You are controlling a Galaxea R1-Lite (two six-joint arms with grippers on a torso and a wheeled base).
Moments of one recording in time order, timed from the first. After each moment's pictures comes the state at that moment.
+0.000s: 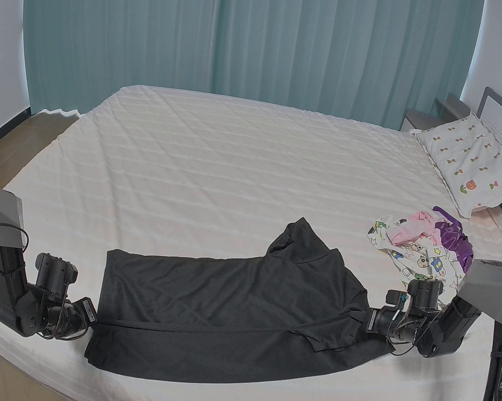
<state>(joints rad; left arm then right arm) -0.03 2.25 -0.40 -0.93 0.01 -0.70 0.06 2.49 -0.90 -0.96 0.46 0.16</state>
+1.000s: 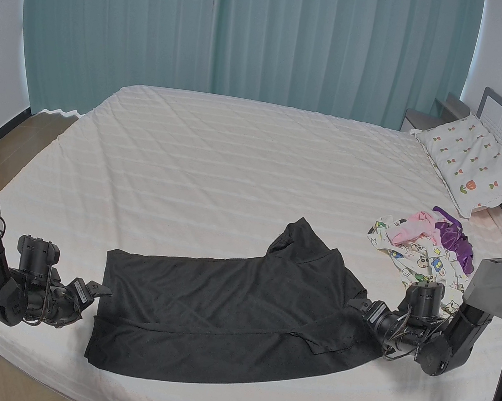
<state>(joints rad) 0.03 2.13 -0.39 -0.93 -0.22 -0.77 0.18 2.32 -0.64 -1.07 0.11 0.79</state>
